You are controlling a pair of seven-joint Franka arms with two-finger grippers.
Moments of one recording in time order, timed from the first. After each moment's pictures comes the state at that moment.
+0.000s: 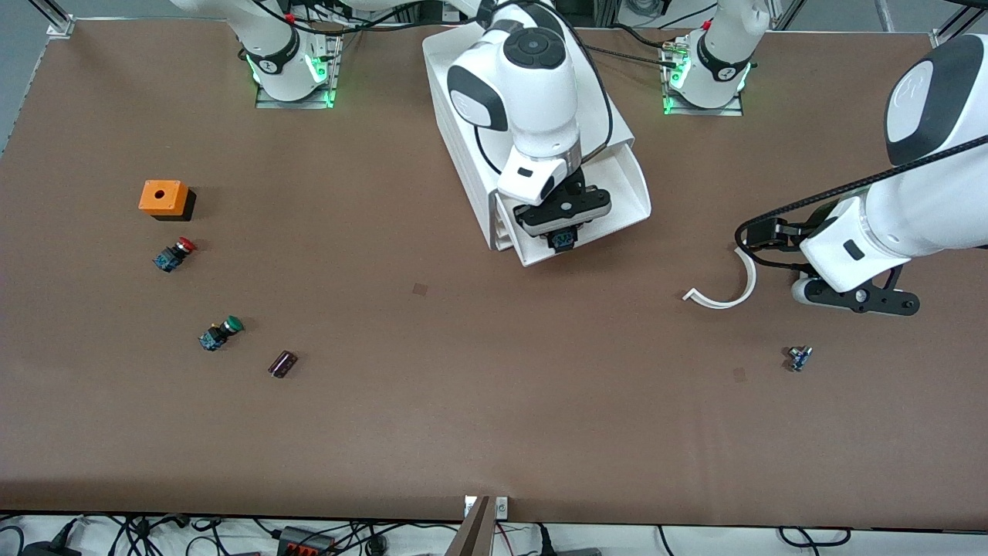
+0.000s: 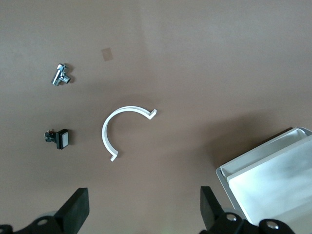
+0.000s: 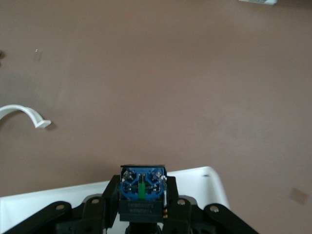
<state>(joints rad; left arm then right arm) -0.05 0.42 -0.15 -1.15 0.01 1.35 -0.09 0.94 0.76 -0.11 -0.98 -0.03 2.04 0.67</state>
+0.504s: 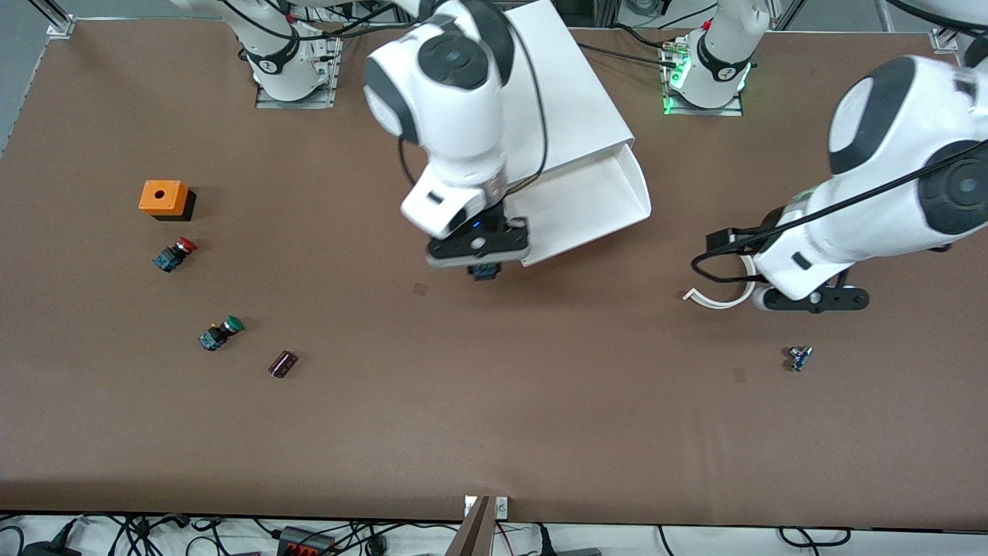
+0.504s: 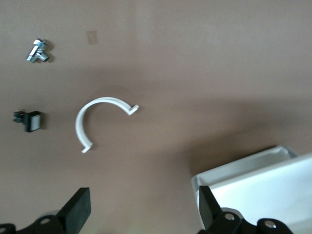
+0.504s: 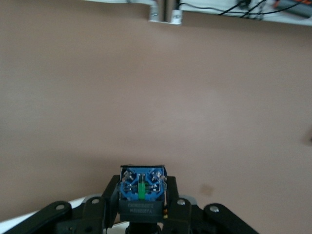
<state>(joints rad) -0.06 0.41 -0.24 -1.28 0.00 1.48 -0.36 0.76 0.71 -0.14 -0.93 -0.04 1.83 0.56</state>
